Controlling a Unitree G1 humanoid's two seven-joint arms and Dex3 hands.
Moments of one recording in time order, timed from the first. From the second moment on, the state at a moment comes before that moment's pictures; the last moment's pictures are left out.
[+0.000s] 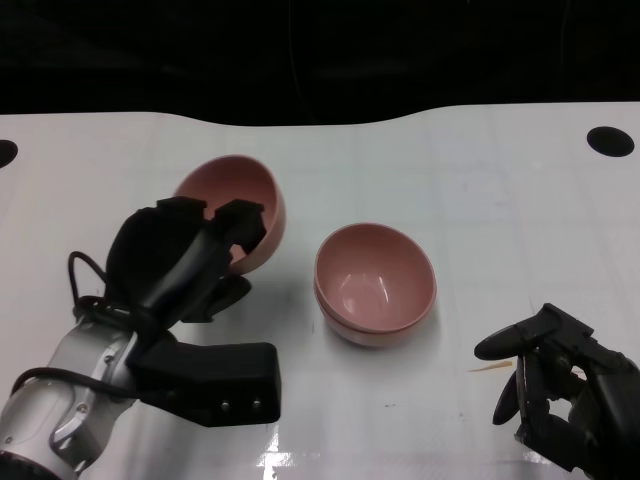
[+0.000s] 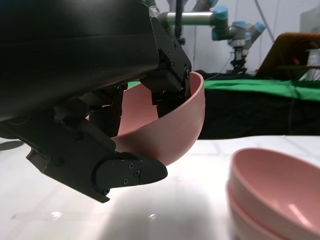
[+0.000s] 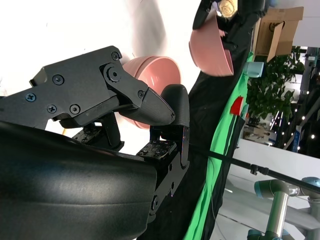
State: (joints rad) left arm -0.41 0.33 -0.38 0.36 0.85 -0.21 0.30; right arm 0.27 -0.04 0.06 -0.14 -0.02 -0.29 0.07
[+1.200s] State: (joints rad) left arm -0.65 0.20 -0.63 0.49 0.94 -0.28 0.14; right arm 0.28 -0.04 0.07 -0.15 -0.02 -0.25 0.07
